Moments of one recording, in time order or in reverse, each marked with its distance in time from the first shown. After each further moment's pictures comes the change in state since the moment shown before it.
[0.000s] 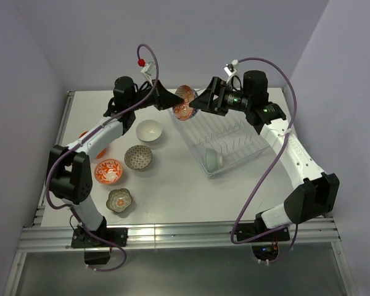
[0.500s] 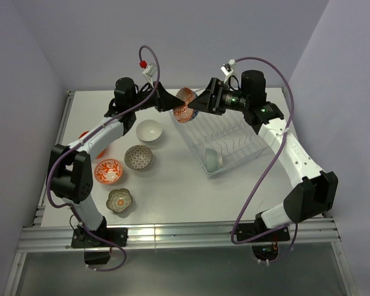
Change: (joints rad) left arm -0.001 0.011 -0.010 0.016 0.042 -0.022; right arm 0.015 0.018 0.002 0.032 -0.029 0.001
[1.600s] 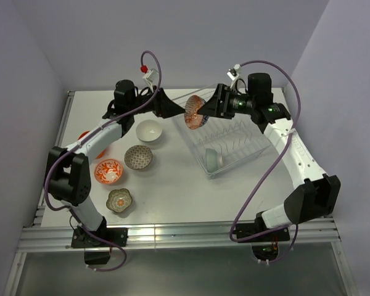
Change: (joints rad) left arm 0.007 -0.020 -0.034 -0.090 0.017 0.078; right arm -0.055 -0.010 -0.002 -0.128 -0.023 -0.127
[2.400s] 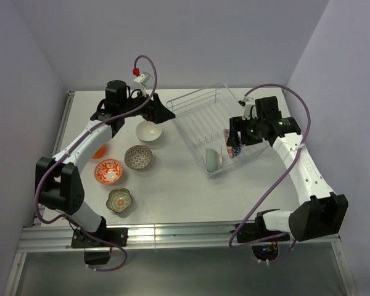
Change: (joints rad) left arm 0.055 -0.117 -0.008 -0.341 -0.090 0.303; right arm -0.095 -0.173 -0.174 -0.470 0.446 -0.526
